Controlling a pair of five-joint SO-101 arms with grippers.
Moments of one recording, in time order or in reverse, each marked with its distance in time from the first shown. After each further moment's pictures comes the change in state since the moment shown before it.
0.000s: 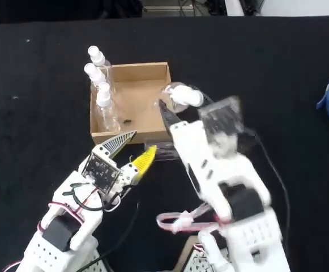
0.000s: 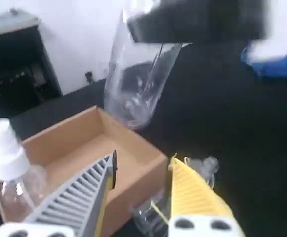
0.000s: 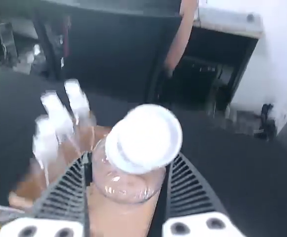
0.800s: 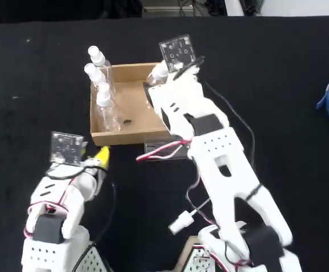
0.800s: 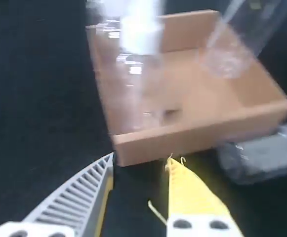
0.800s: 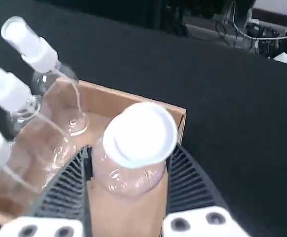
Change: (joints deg) left arm -24.0 -0.1 0.0 19.3 7.8; right arm 0.3 45.3 -22.9 -7.3 -2.1
